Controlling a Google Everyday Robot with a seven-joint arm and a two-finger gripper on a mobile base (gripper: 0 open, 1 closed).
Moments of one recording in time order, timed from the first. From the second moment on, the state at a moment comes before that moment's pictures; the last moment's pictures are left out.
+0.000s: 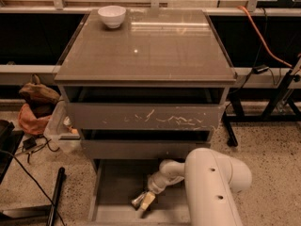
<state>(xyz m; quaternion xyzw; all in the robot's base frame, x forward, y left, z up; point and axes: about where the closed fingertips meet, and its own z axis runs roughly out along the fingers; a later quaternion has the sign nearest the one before) 0.565 0.015 0.135 -0.58 0.76 0.25 0.15</state>
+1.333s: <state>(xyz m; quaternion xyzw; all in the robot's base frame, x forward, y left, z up) 0.558 0.013 0.135 -0.58 0.77 0.25 0.14</state>
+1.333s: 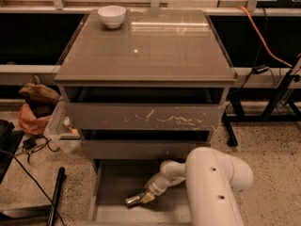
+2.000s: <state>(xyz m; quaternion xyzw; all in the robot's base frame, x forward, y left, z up) 0.565 -0.024 0.262 -0.53 0.79 0.21 0.21</state>
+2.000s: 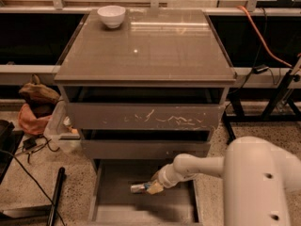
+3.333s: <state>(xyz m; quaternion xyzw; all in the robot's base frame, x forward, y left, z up) 0.551 -0.041 0.404 -0.53 0.78 0.17 0.29</state>
